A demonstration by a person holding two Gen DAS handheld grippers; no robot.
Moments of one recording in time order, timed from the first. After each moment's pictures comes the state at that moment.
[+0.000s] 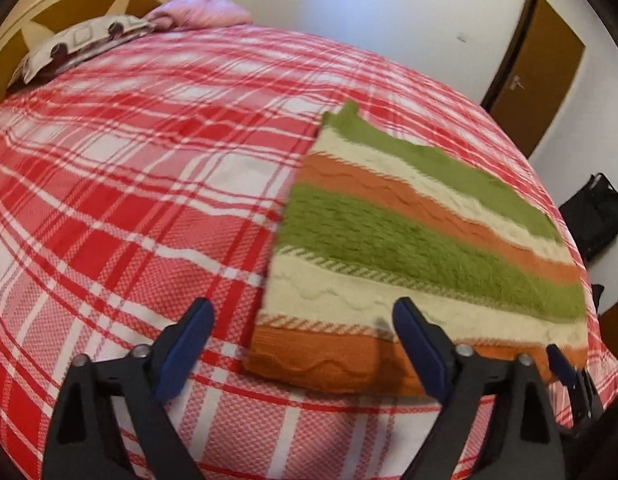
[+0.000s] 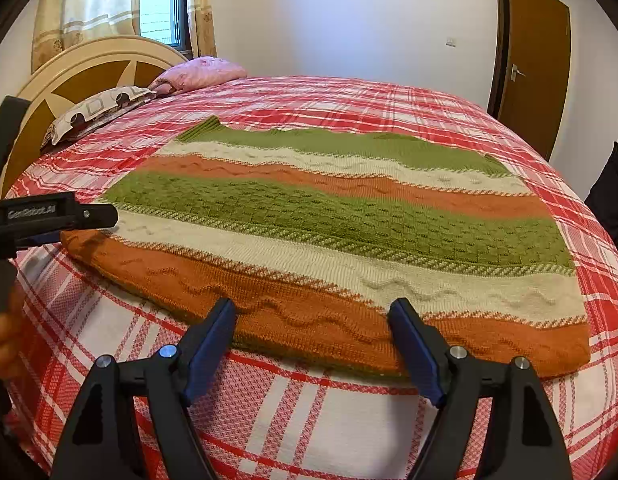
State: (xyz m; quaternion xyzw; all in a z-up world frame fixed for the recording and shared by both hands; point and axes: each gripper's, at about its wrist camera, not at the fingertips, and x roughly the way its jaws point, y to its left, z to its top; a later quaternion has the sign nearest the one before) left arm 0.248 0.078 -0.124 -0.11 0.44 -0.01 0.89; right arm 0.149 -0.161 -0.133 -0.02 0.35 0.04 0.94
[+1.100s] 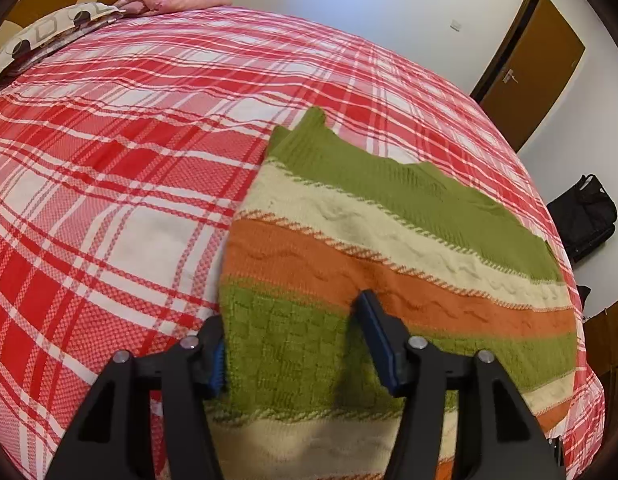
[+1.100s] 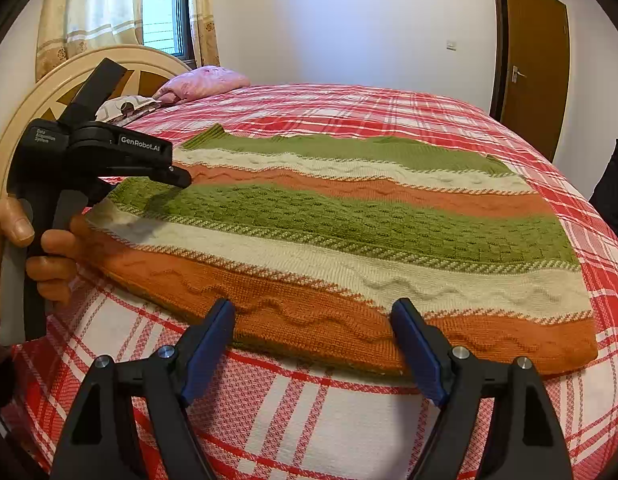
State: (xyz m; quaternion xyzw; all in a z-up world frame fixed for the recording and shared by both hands) left arm 0.344 0.067 -0.124 -0.14 0.47 -0.04 0.87; right arm 0.146 -0.165 -0.136 -0.01 0.33 0.05 0.94
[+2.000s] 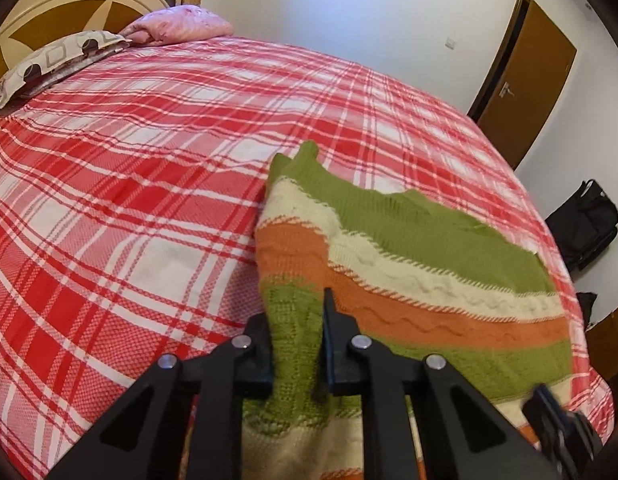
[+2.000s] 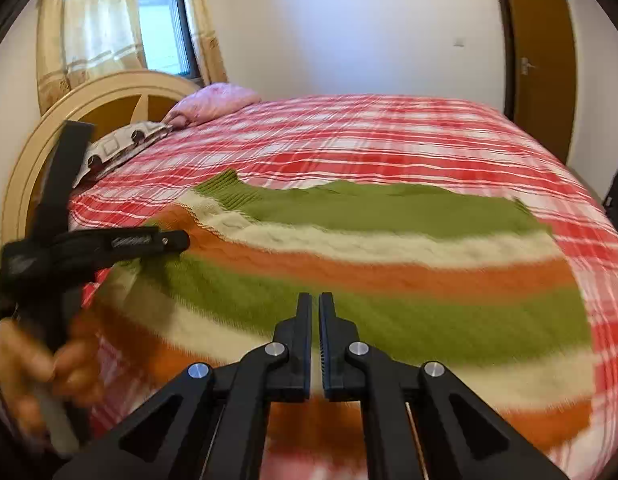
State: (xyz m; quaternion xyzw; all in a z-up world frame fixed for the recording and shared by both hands) left arm 0.336 0.063 -0.093 -0.13 0.42 -0.03 0.90; right arm 0.221 -0.154 -0.085 0.03 0.34 0.09 0.94
